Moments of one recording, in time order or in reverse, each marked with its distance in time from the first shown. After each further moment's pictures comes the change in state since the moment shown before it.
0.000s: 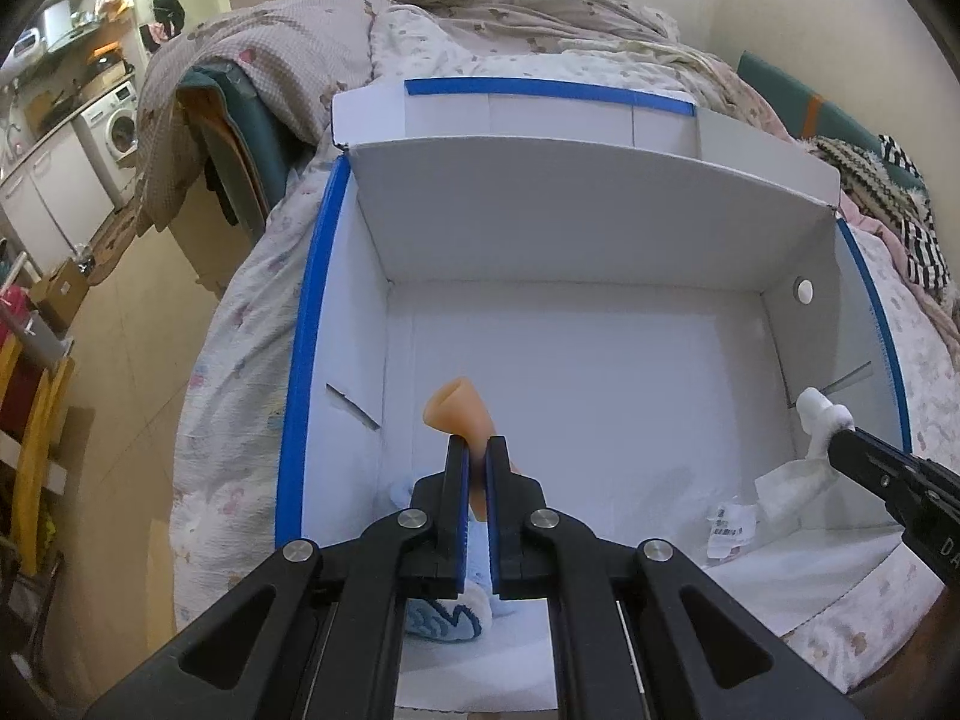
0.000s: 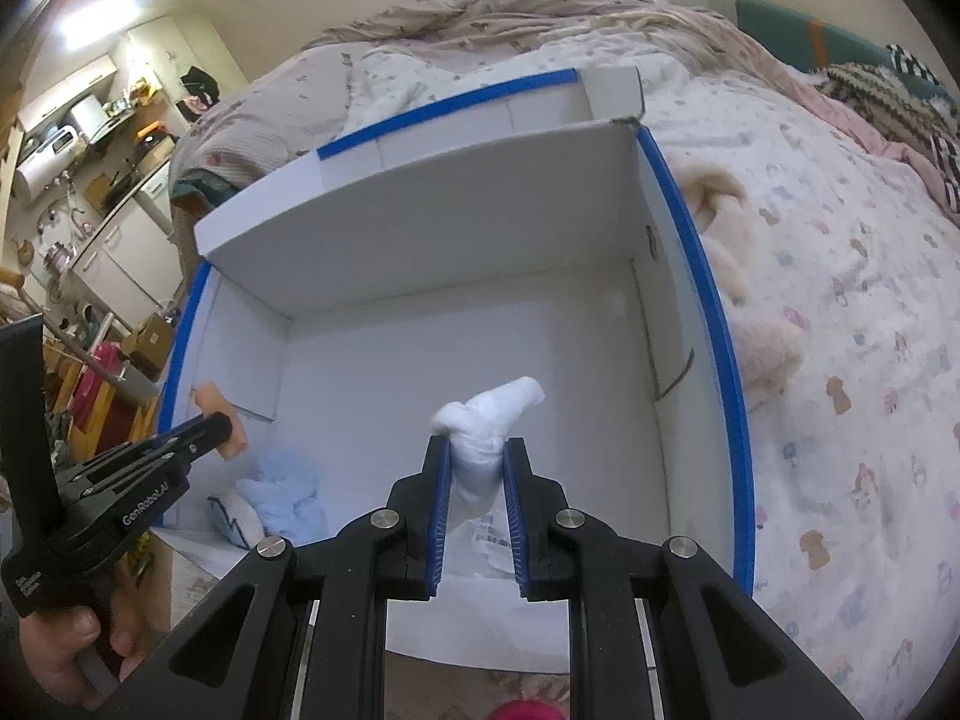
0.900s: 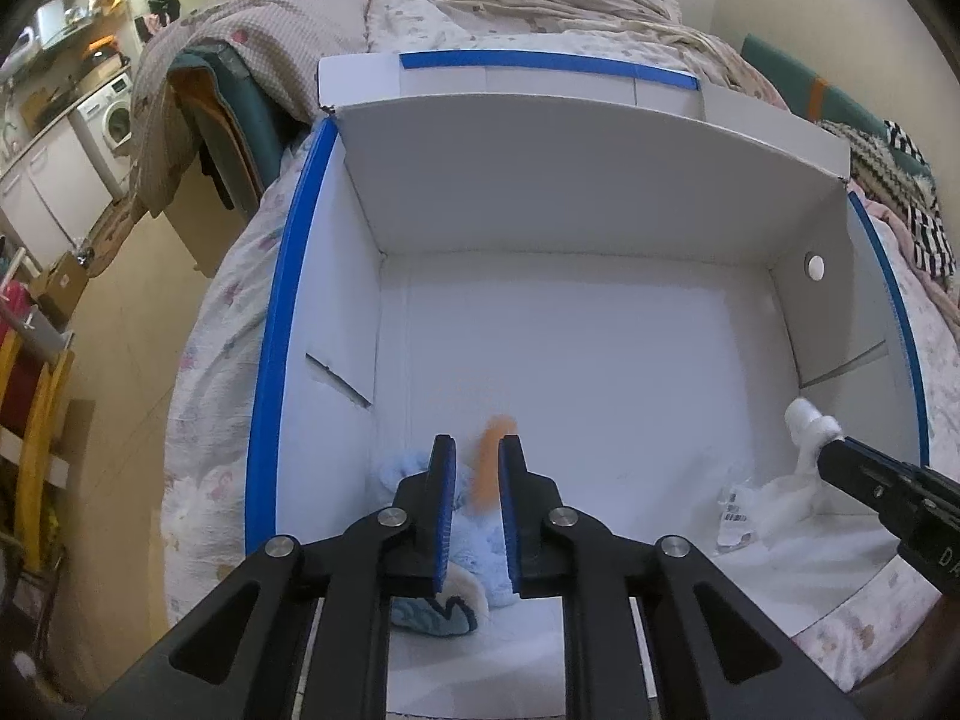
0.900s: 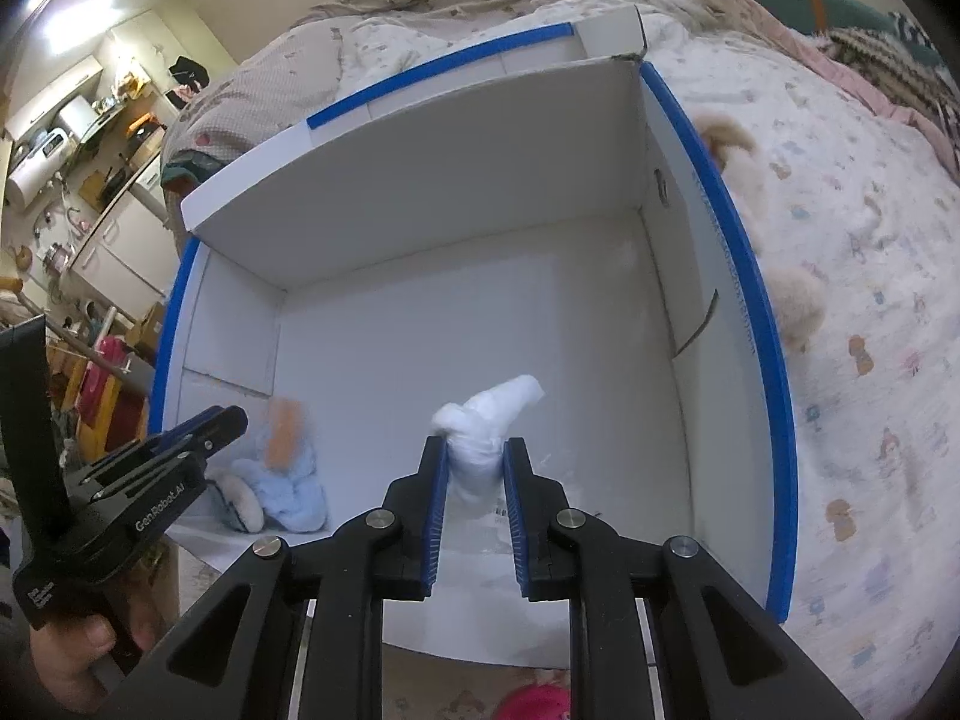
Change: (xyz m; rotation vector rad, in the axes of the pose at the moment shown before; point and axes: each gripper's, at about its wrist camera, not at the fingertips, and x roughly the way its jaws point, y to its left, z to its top) left arm 0.014 -0.002 -0.008 0.005 0.043 0.006; right arm 0.018 -0.004 -0.006 0.037 0.075 0.025
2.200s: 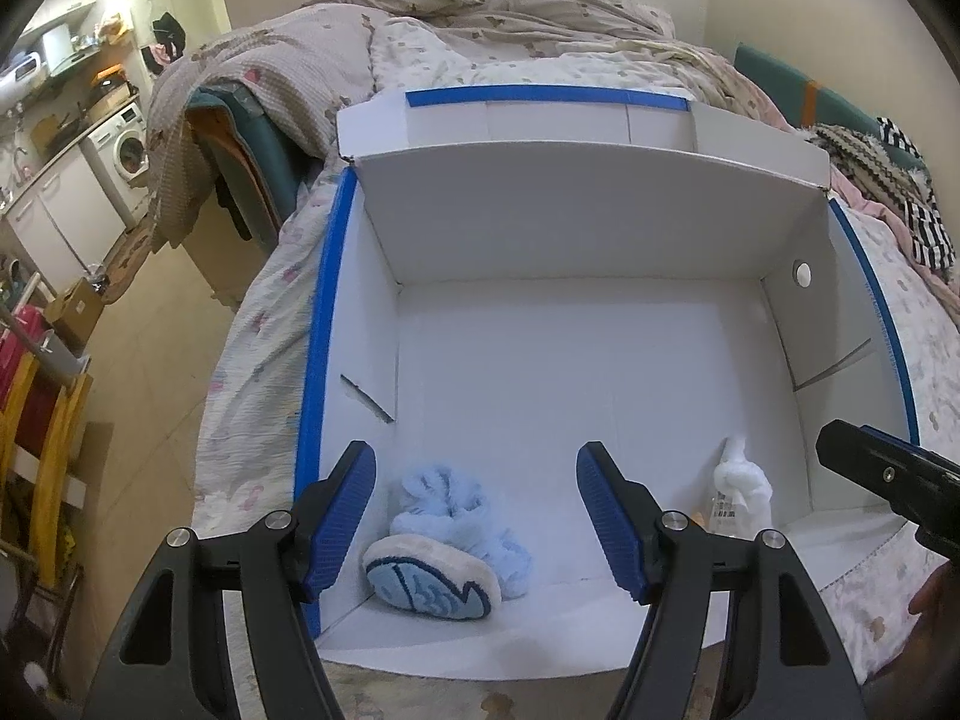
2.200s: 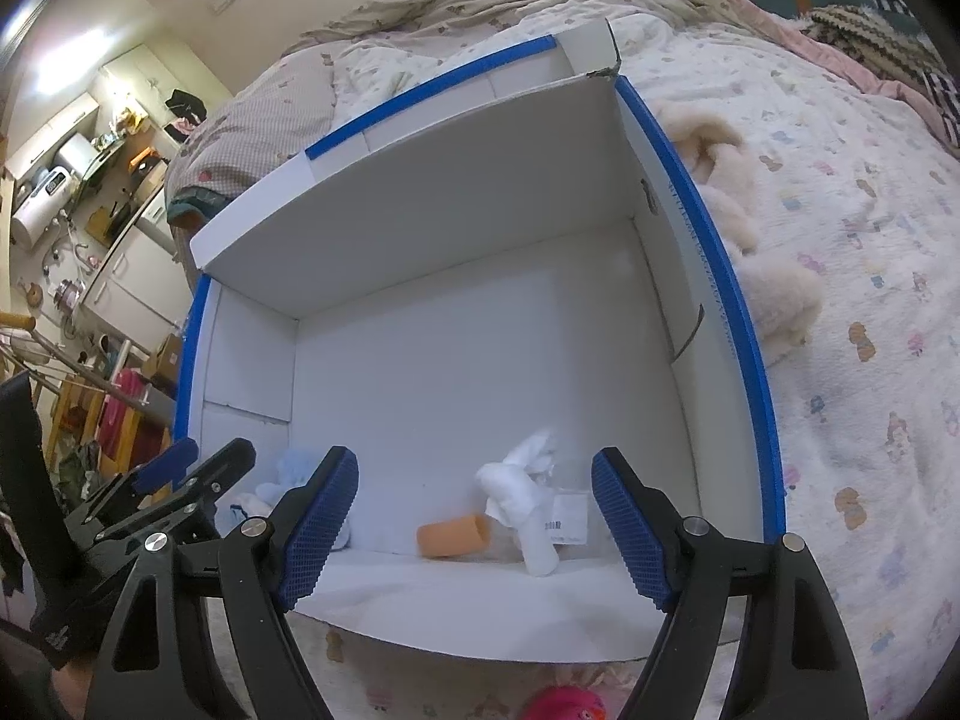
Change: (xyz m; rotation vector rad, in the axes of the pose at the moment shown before) left arm -0.025 -0.003 -0.003 0.030 -0.065 0.040; right arm -0.009 -0.006 0.002 0.063 -0.040 0.044
